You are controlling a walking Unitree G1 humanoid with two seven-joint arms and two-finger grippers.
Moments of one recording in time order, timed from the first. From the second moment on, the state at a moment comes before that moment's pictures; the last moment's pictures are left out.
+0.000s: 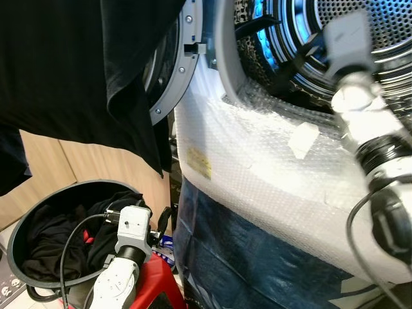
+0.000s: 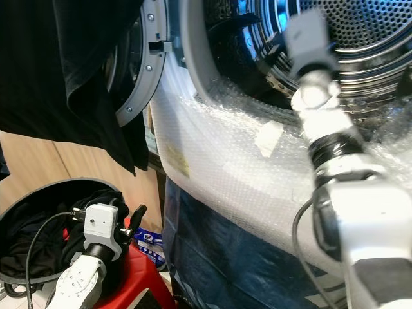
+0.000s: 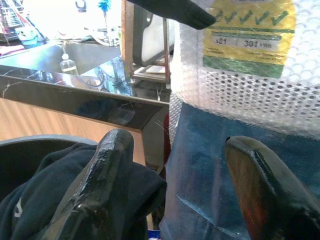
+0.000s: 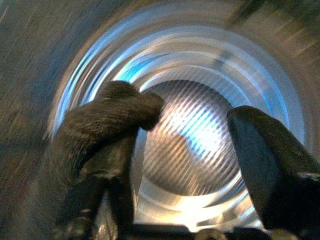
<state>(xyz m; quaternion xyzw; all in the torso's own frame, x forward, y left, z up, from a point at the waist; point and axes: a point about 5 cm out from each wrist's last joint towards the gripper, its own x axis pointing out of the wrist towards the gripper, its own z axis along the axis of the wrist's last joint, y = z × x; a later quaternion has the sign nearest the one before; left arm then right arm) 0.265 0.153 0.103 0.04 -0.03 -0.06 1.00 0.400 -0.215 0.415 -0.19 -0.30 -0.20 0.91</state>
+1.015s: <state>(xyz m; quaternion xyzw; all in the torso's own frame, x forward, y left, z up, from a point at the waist) 0.265 0.145 0.102 0.04 -0.02 -0.09 1.00 0.394 -0.187 0.419 -0.65 -0.38 -0.28 0.60</state>
